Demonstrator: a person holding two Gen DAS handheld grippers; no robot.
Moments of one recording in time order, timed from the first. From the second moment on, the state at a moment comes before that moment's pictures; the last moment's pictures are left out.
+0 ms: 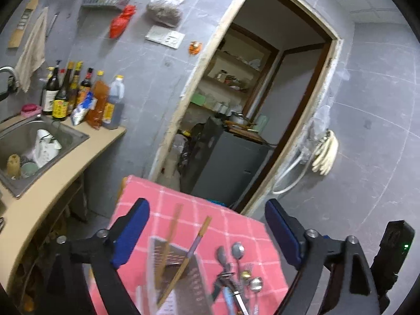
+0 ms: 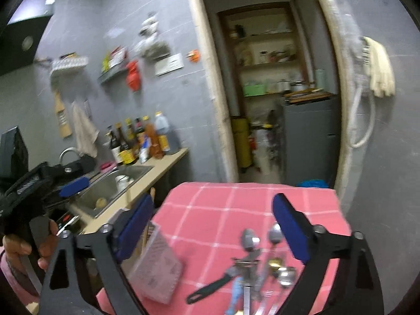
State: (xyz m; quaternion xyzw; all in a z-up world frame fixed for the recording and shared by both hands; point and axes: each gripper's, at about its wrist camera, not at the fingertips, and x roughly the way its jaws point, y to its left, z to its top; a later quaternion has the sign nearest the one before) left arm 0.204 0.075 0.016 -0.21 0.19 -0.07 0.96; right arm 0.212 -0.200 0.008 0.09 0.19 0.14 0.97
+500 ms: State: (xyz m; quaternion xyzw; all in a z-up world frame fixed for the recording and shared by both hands) left arm 0.282 -0.053 -0.019 -0.17 0.31 -0.11 0.93; right arm 0.266 -0.320 -0.053 0.13 0.27 0.11 0.95
